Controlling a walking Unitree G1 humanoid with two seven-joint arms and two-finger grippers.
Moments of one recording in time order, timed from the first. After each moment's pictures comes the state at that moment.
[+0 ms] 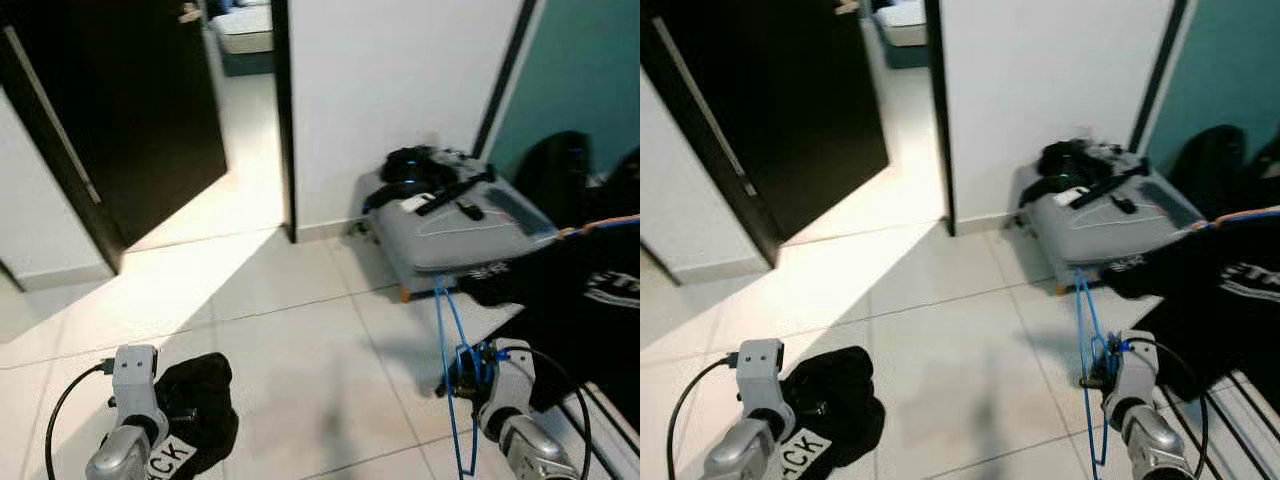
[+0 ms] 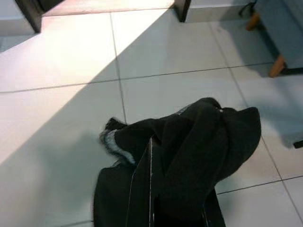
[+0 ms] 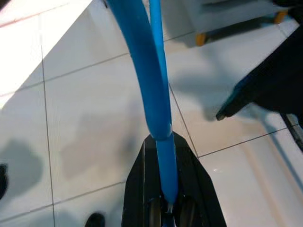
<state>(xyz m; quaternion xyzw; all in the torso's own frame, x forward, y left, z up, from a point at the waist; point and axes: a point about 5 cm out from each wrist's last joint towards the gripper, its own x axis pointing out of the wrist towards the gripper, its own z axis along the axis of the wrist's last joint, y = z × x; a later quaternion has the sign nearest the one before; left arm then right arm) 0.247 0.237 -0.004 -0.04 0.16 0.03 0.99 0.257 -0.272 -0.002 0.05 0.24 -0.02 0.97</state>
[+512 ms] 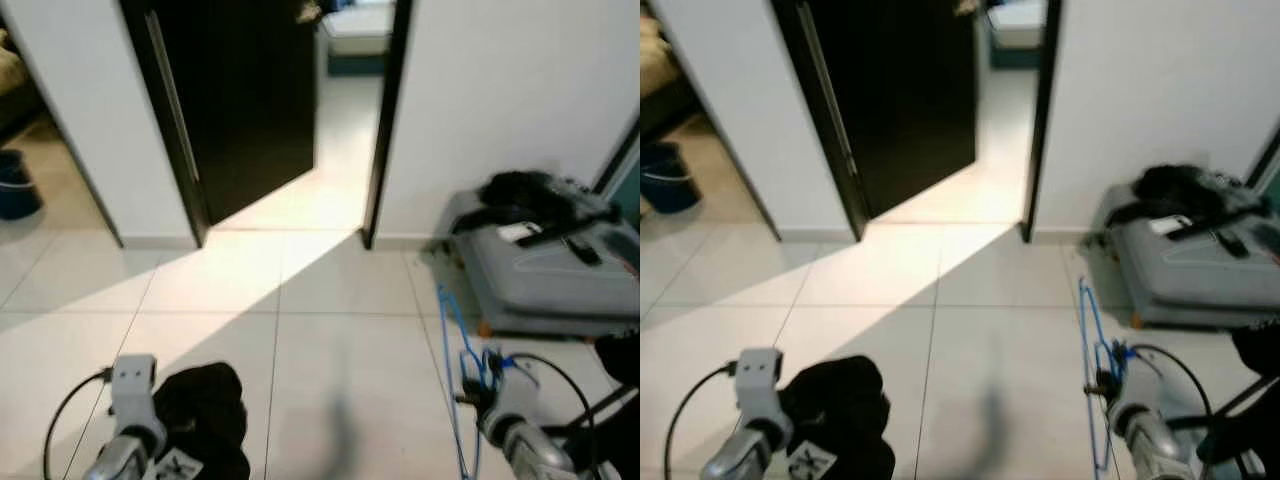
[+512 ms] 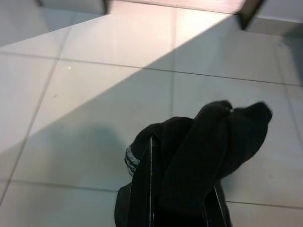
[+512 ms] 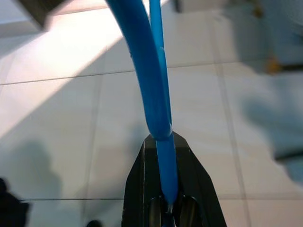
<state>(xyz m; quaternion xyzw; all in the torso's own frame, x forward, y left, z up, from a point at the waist) 0.238 0.241 -0.008 -0.04 0.16 0.03 0.99 0.259 -0.269 0.001 0.05 0.22 -0.01 0.97</state>
